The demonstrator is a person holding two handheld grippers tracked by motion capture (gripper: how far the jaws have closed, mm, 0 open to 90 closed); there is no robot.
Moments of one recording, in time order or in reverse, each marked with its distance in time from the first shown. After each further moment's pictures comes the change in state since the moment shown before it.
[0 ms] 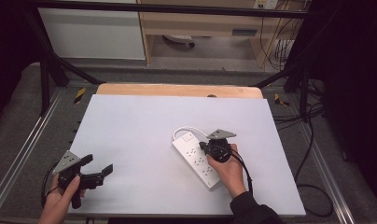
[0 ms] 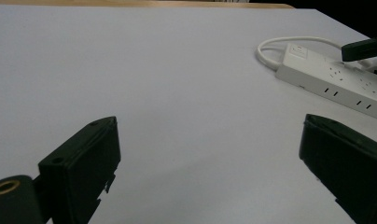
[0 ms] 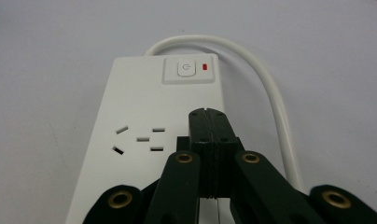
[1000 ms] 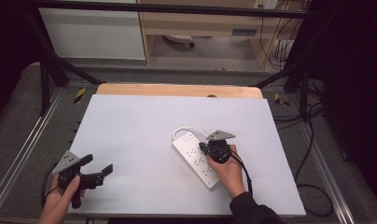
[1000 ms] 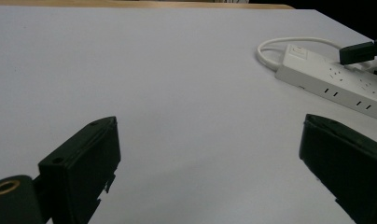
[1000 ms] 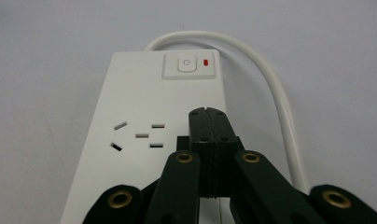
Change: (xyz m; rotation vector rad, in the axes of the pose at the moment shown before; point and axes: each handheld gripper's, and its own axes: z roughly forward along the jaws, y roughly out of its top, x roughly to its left) left arm 0.000 0.000 0.000 -0.002 -0.001 0.001; right arm 0.001 -0.003 0.002 0.001 -0.004 -0.007
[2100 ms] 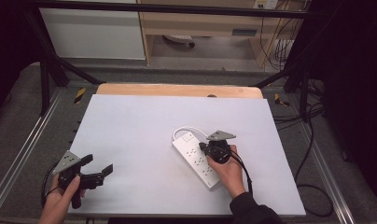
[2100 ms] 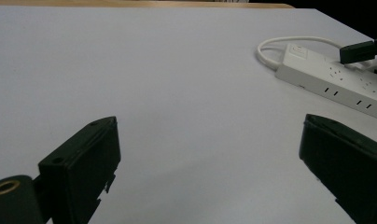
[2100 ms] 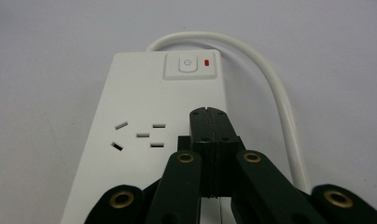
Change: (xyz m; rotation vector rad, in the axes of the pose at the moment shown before) left arm 0.000 0.000 0.000 0.002 0.001 0.002; right arm -0.001 -0.001 0.000 -0.008 0.010 0.000
